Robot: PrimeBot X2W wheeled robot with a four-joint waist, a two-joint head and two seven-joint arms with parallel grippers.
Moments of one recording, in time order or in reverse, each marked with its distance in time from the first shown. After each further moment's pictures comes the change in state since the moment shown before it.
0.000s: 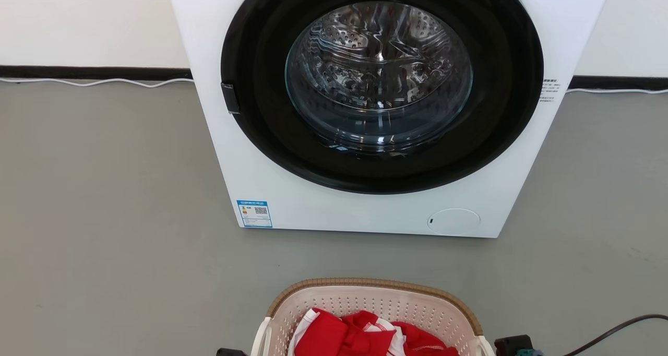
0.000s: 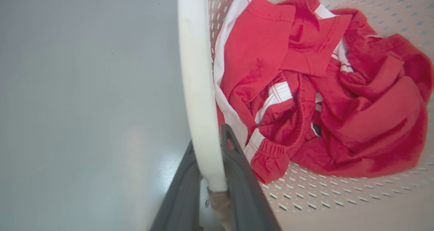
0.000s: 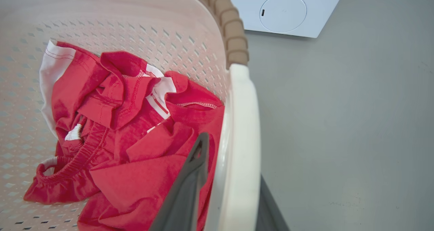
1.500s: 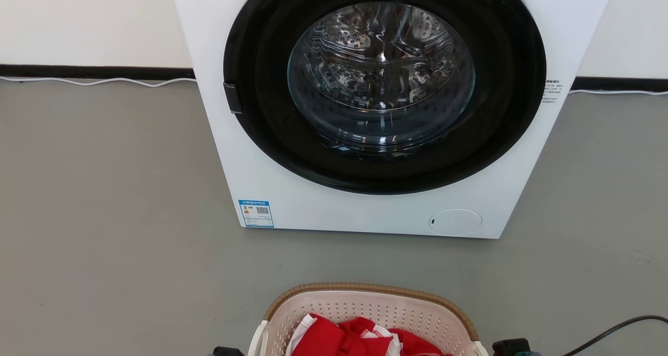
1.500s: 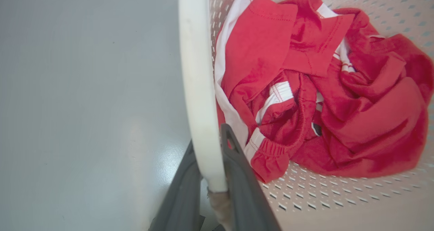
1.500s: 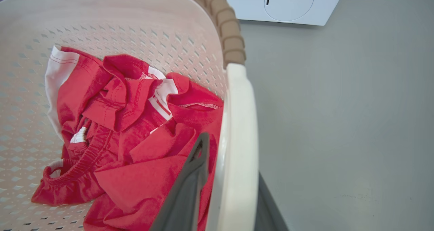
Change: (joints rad) left arm -0.010 0.014 -0.024 0.003 -0.034 -0.008 0.053; right arm -0.015 0.006 0.118 0.030 0.156 0.000 -0.002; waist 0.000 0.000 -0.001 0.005
